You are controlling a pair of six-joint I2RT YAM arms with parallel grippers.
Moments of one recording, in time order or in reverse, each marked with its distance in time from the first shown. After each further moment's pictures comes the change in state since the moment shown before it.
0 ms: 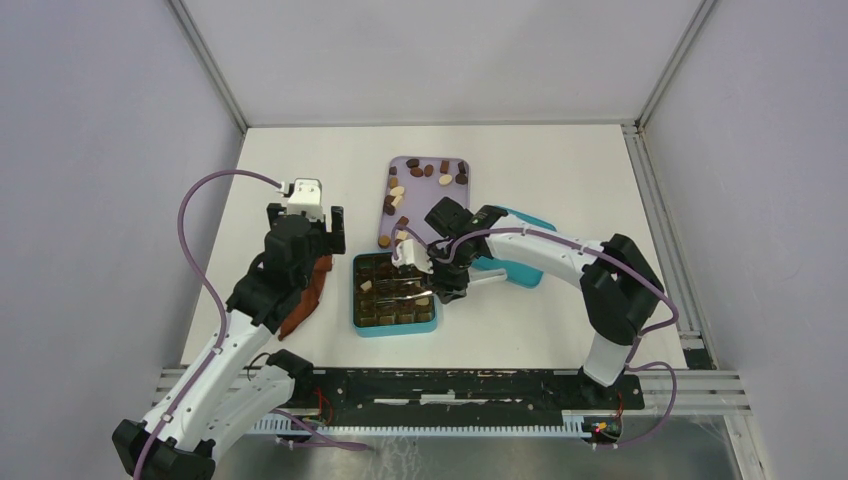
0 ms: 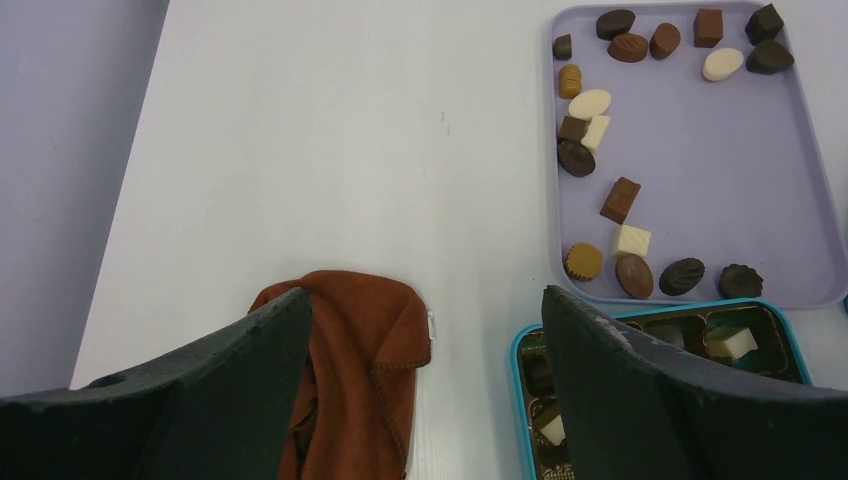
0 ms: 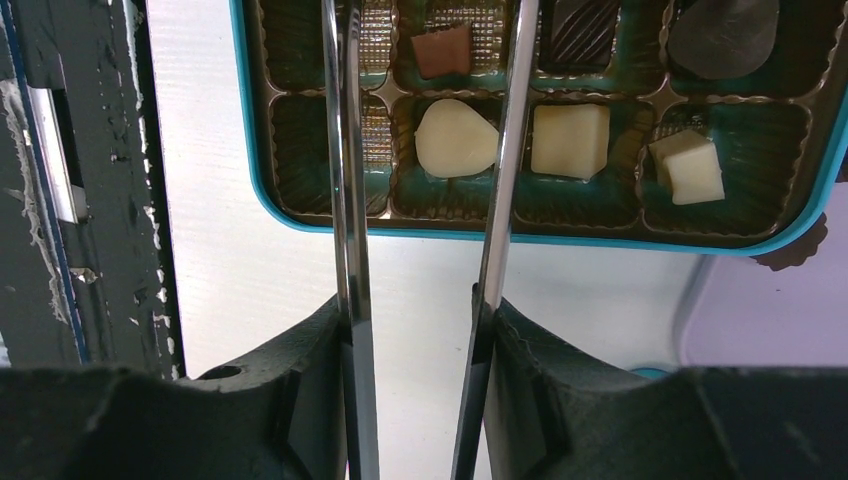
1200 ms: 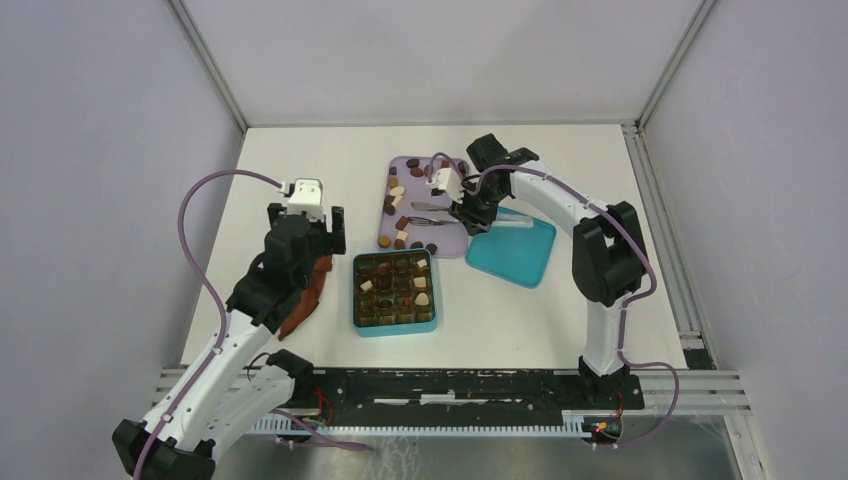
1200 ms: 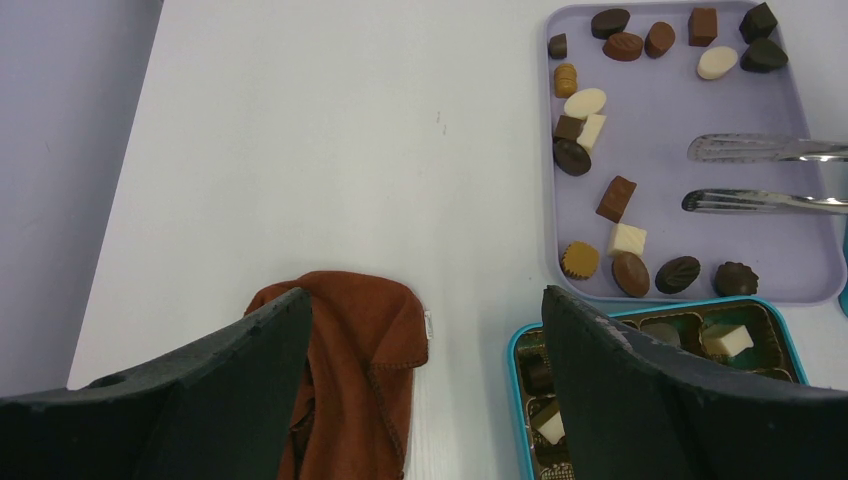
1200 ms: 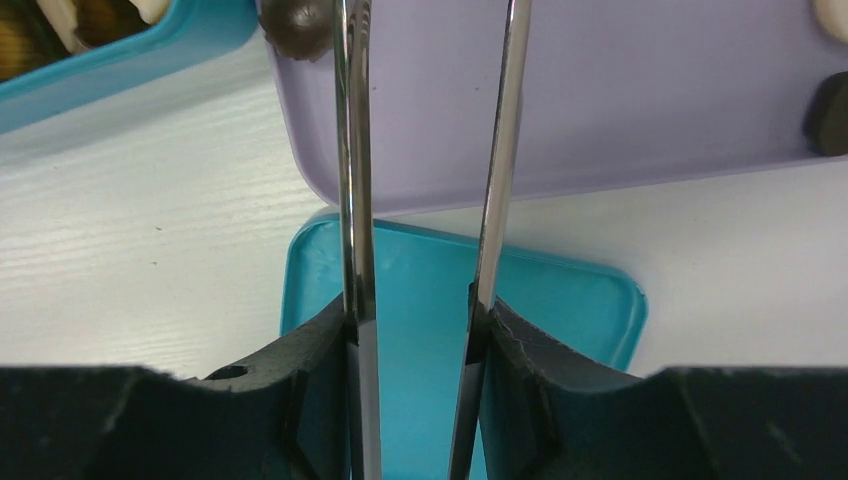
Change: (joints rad) left arm 0.000 0.000 0.000 0.000 0.009 0.000; right arm -0.356 0.193 0.327 -0.088 0.089 -0.084
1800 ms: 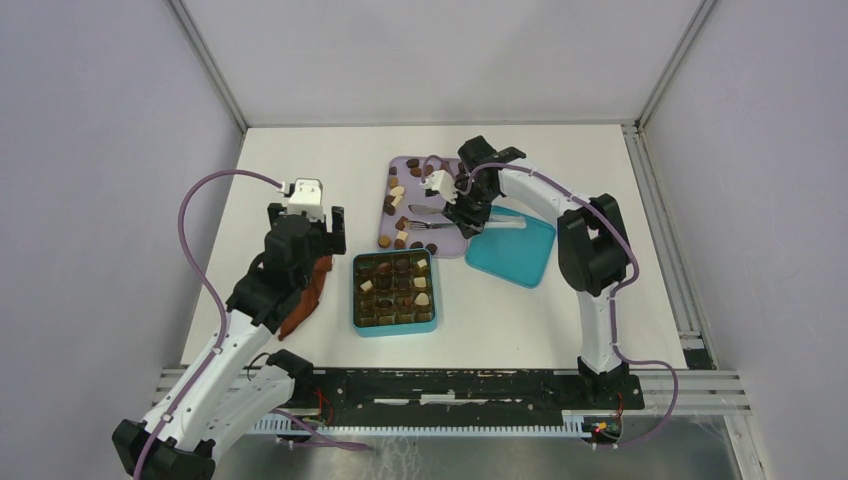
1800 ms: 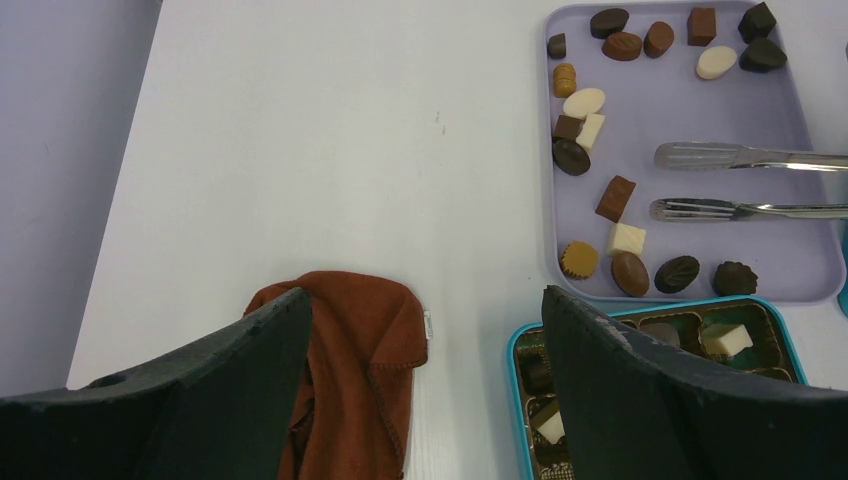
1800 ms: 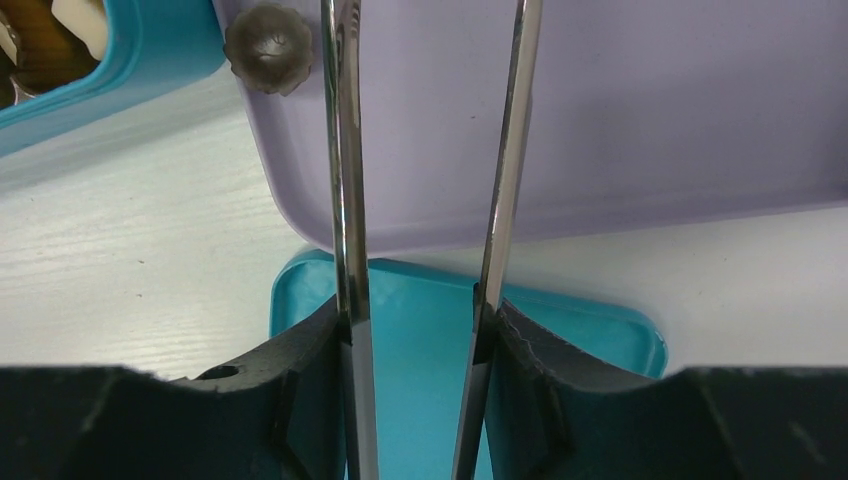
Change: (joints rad) left arm 0.000 0.000 0.000 0.000 0.002 0.000; right arm 0.013 0.128 0.084 -0.035 0.013 0.032
